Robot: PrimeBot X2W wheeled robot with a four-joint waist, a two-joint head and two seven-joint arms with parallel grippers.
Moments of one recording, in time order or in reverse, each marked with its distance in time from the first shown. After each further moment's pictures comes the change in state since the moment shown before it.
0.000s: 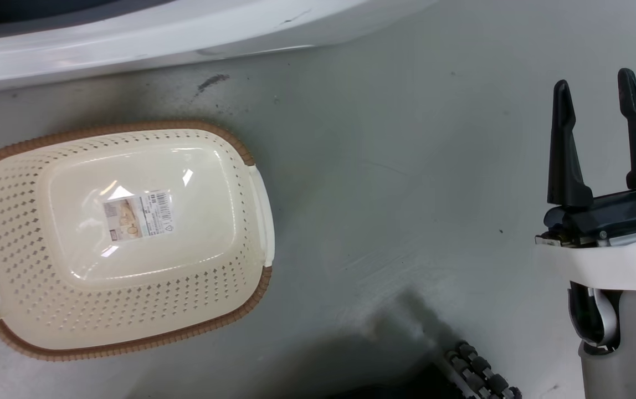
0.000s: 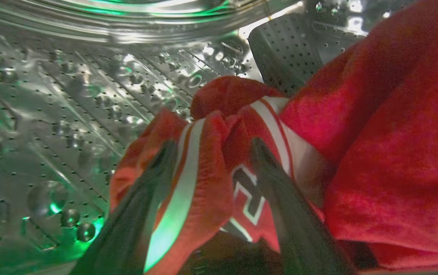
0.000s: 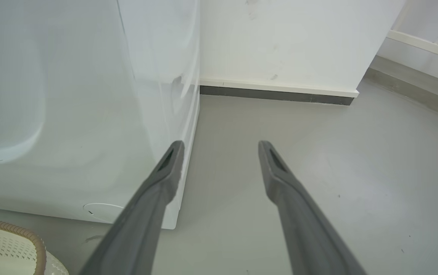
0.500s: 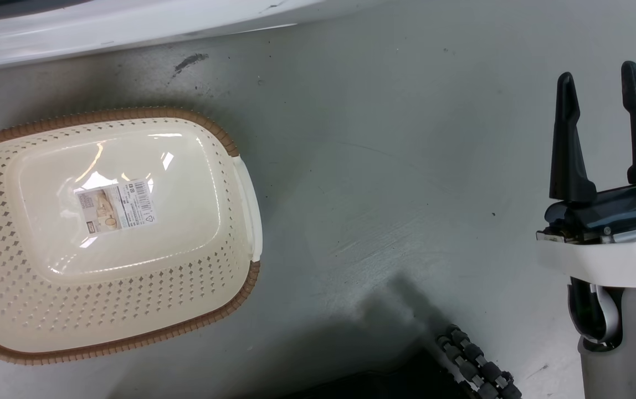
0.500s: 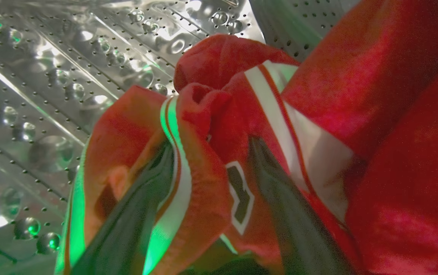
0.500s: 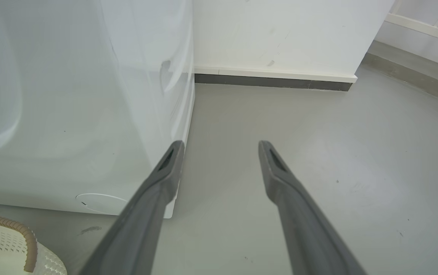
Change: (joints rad) left arm -0.077 0.042 -0.123 0.017 -0.078 0.000 0.132; right arm -0.013 0.000 0.006 -0.009 0.038 0.000 0.000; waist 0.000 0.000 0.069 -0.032
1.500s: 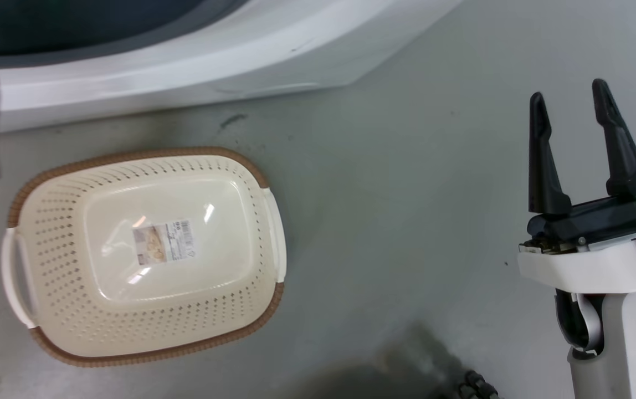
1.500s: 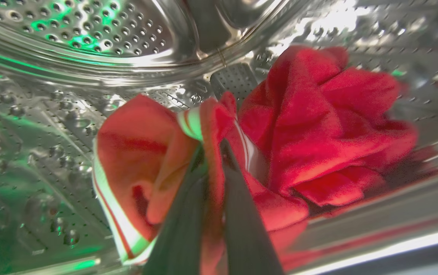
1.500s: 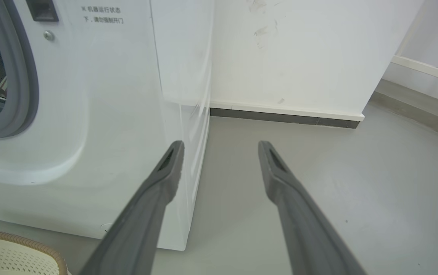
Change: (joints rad) left arm 0.246 -0.050 -0.148 -0.034 -0.251 0.000 -0.385; right arm 0.021 0.000 0.025 0.036 -0.064 0.000 0.000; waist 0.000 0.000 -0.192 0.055
